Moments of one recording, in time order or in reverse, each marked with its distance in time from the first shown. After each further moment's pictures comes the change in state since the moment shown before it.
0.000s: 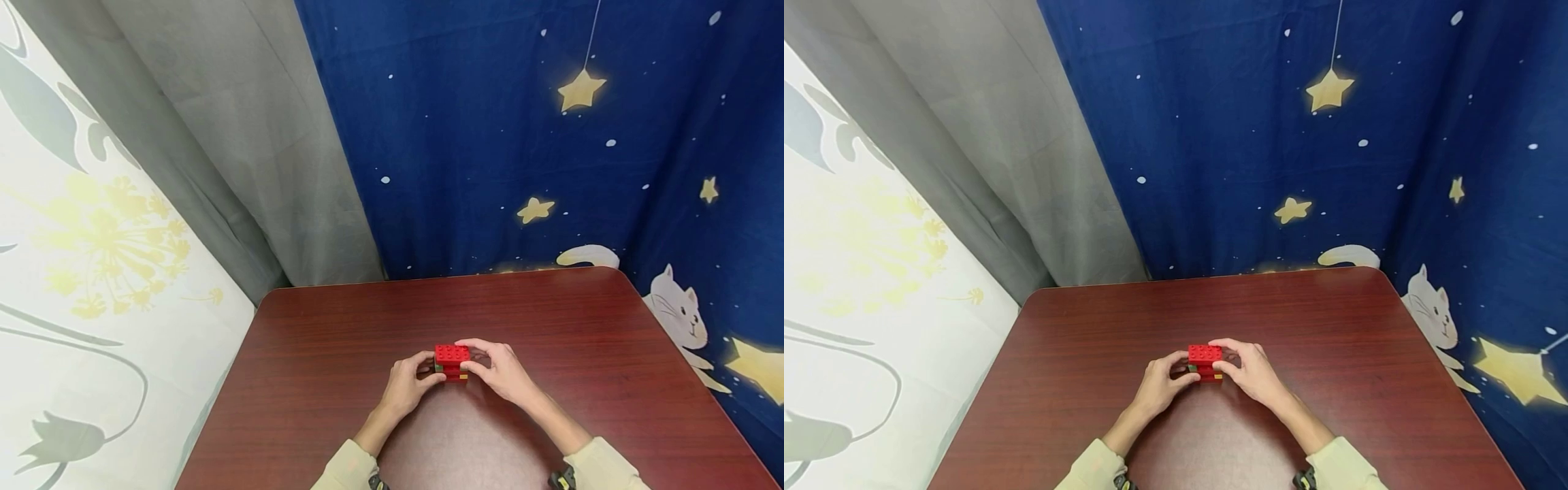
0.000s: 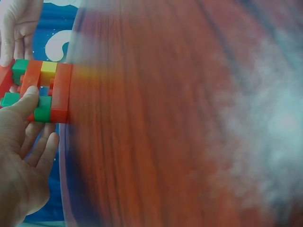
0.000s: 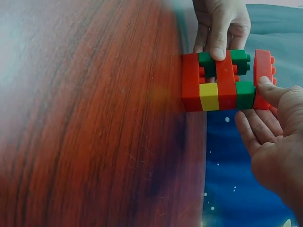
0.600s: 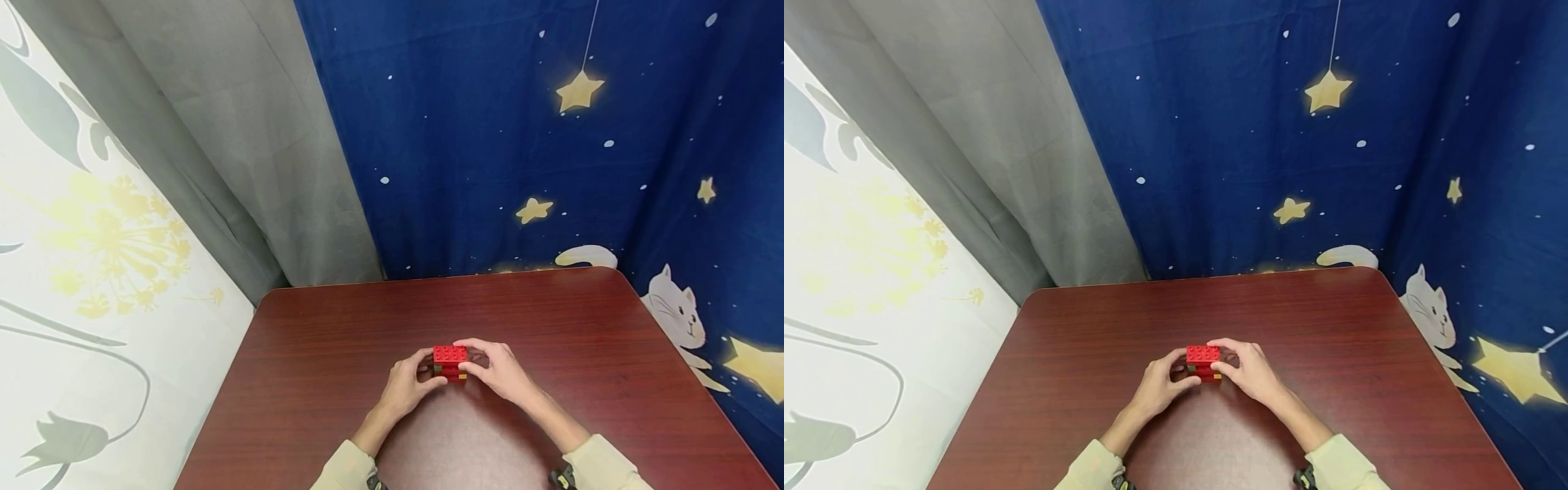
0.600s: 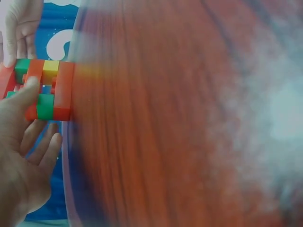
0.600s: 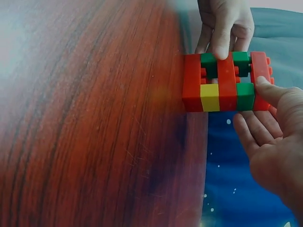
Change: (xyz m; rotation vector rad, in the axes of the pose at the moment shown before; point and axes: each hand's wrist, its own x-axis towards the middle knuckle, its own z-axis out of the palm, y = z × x) left_hand 0.000 0.001 -0.002 0.023 -0.007 0.059; right_hand 0.002 -0.002 -0.001 -0.034 -0.020 0.028
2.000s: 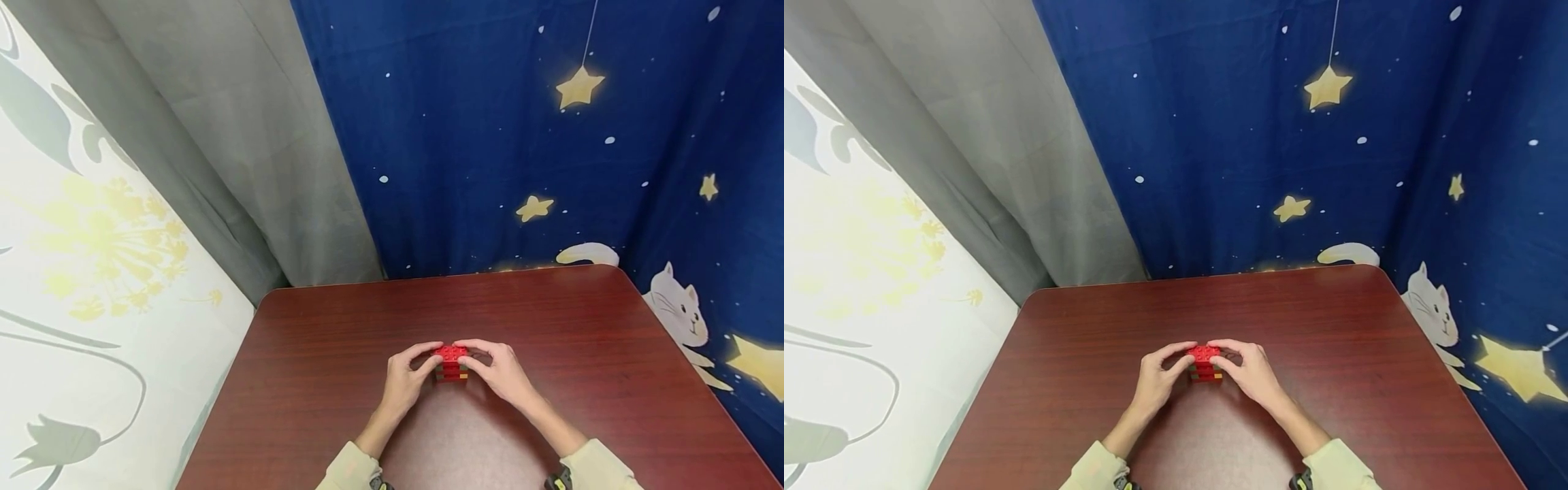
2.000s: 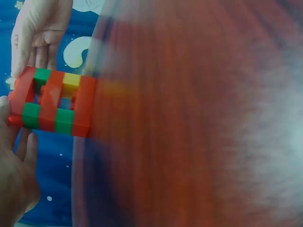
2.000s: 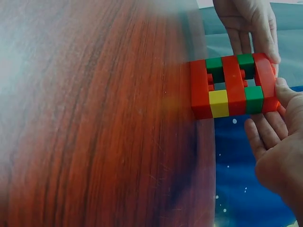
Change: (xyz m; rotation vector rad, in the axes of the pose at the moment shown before) left_hand 0.008 0.014 0.000 -0.185 0.246 0.077; right_hand -0.005 0.005 0.009 0.123 0.134 0.022
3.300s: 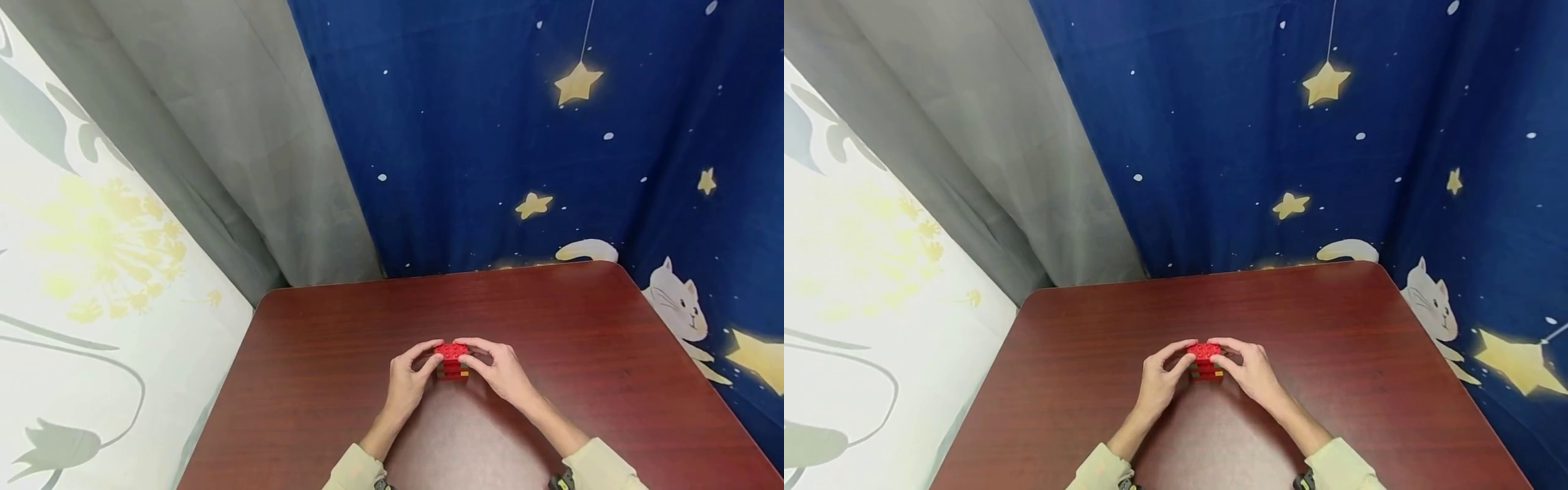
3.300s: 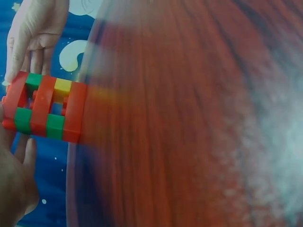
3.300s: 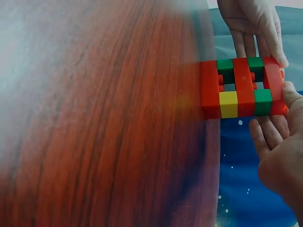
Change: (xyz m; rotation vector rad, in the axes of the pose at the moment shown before) left_hand -0.006 -0.003 0.008 -0.168 0.027 -0.037; right_hand -0.004 0.005 0.004 -0.022 0.032 -0.034
